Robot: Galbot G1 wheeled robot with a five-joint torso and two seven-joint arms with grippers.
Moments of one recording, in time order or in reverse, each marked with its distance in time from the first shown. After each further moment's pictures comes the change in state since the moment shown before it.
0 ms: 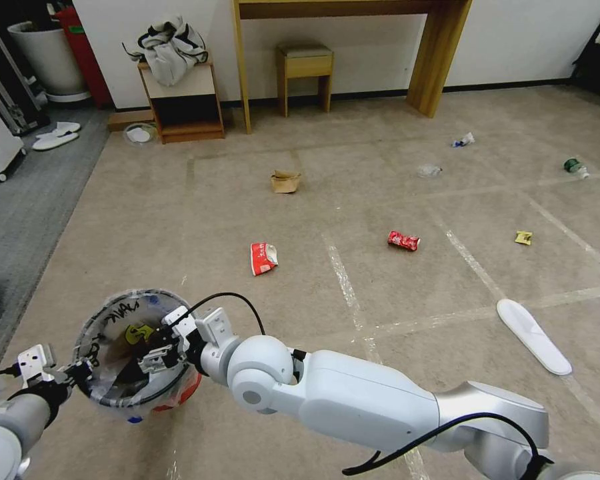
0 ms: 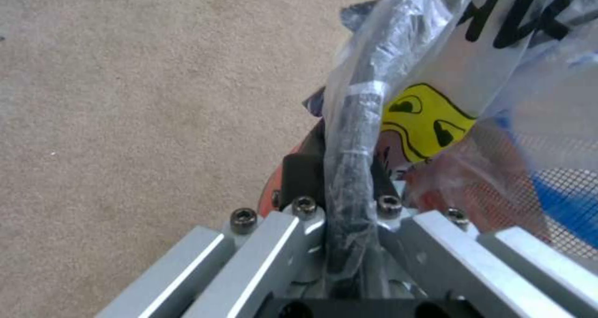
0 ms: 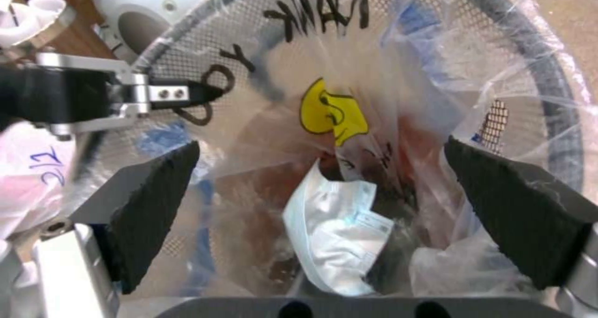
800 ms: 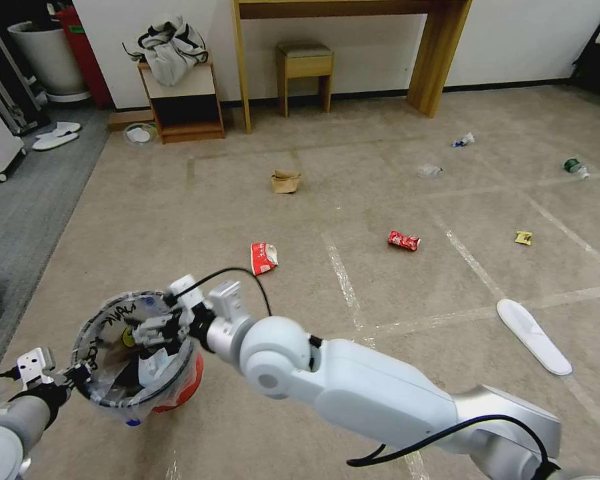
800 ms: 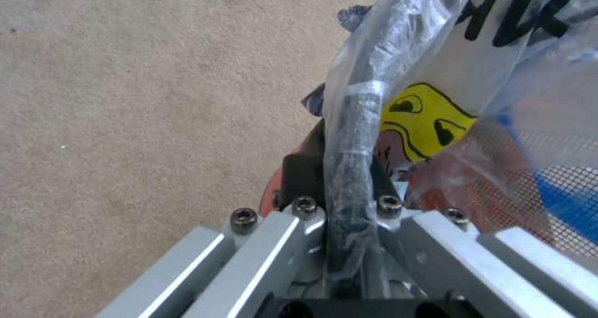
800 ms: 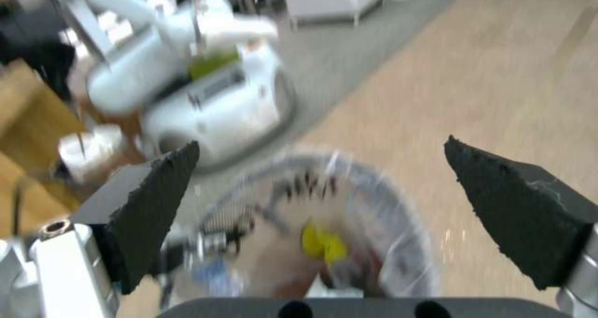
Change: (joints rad) left arm -0.008 0.001 -0.002 0.031 0.009 0.000 0.002; right arm -0.053 -0.080 0.207 0.179 -0.017 0.075 -0.072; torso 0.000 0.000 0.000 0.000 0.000
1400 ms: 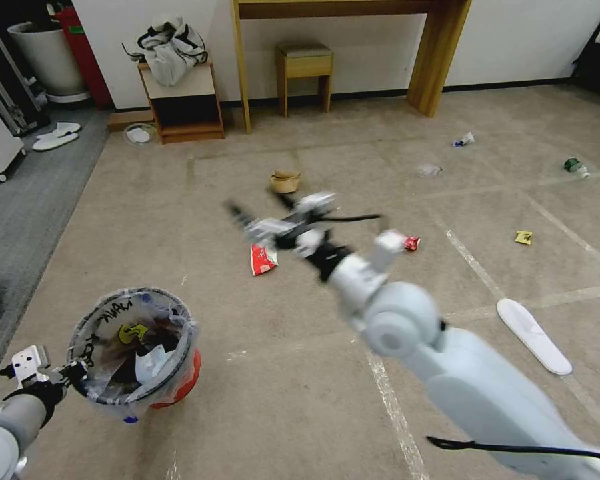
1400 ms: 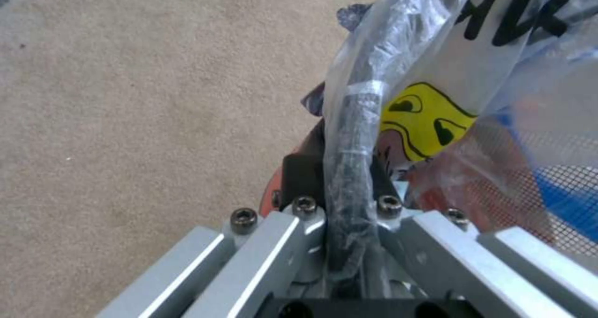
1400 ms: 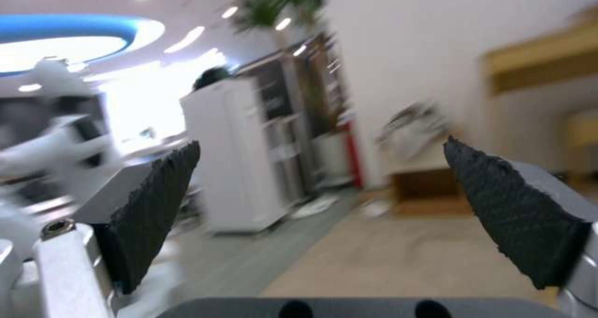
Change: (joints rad) left arm -0.003 -0.013 -0.016 -0.024 0.004 0.000 -0.003; right arm -0.308 -0.304 0.543 0.164 -0.172 0.415 -0.299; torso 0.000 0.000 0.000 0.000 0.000
